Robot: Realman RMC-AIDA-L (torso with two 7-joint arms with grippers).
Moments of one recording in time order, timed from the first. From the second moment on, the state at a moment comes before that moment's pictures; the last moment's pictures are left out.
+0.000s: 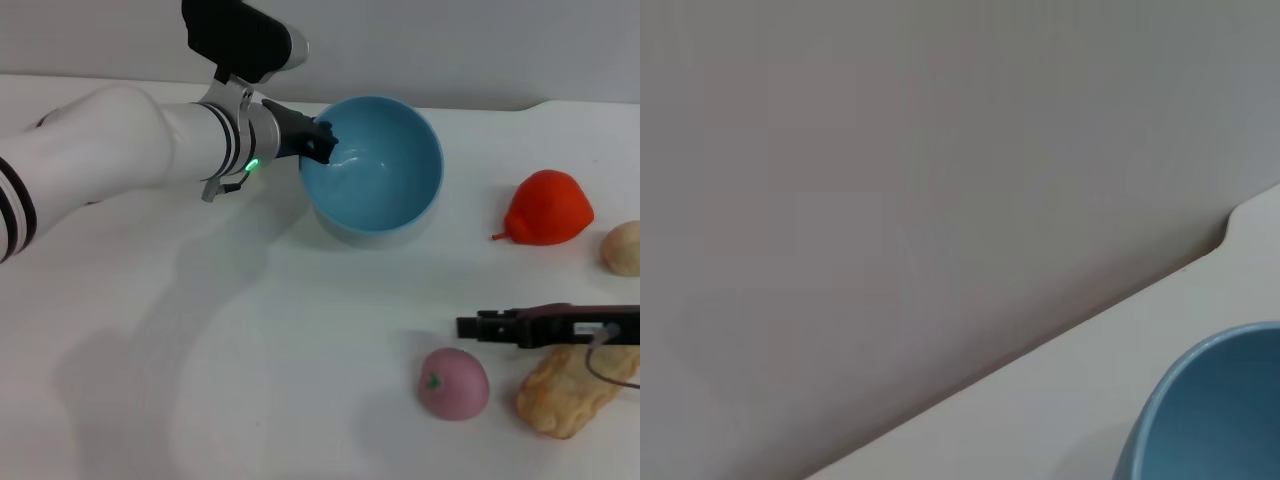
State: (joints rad) left arm -0.79 -2.07 1.84 0.56 1.95 0.24 -2.35; right arm 0.51 2.06 -1.00 -0.55 -2.03 -1.28 1.96
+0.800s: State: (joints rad) left arm -0.78 -2.07 1.86 0.56 1.95 0.21 -2.35; right arm 0.60 2.07 -1.14 -0.45 -2.06 -1.23 2.04
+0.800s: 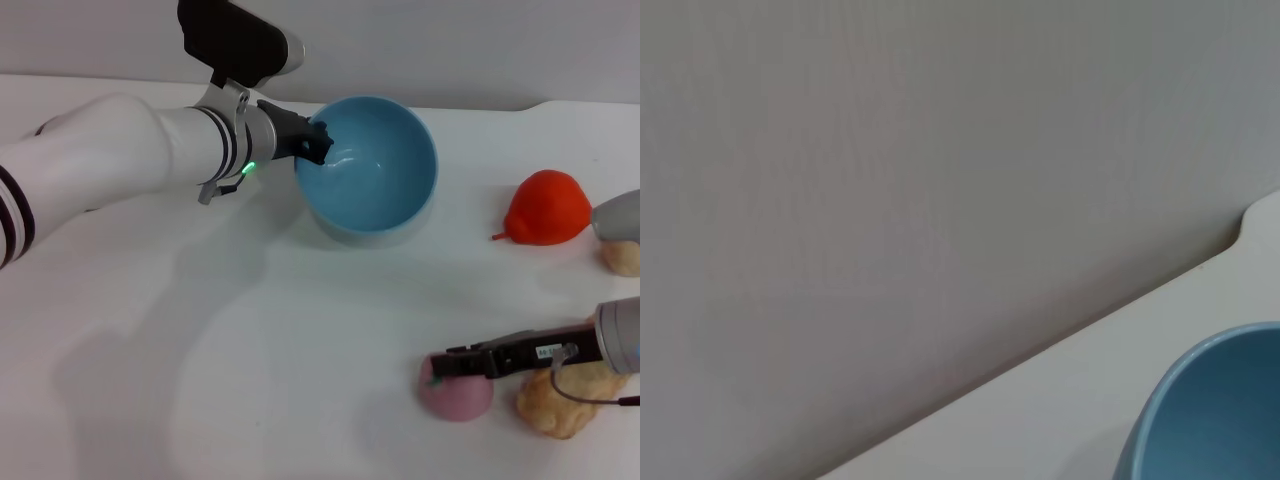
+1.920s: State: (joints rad) left arm -0.79 -2.08 1.87 0.60 1.95 0.44 -2.41; right arm 0.56 2.07 -1.02 -0.80 -1.79 -1.27 1.89
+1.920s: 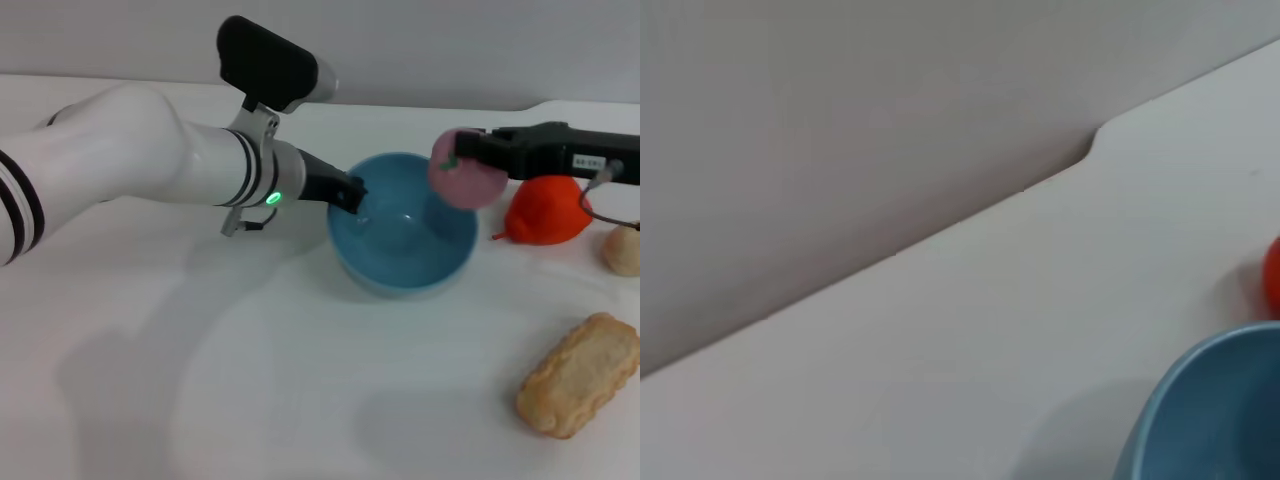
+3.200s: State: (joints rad) left arm -0.82 -2.07 1.97 0.66 1.96 0.42 -2.44; right arm 0.37 2.07 -1.01 -0.59 -1.46 -1.10 1.38
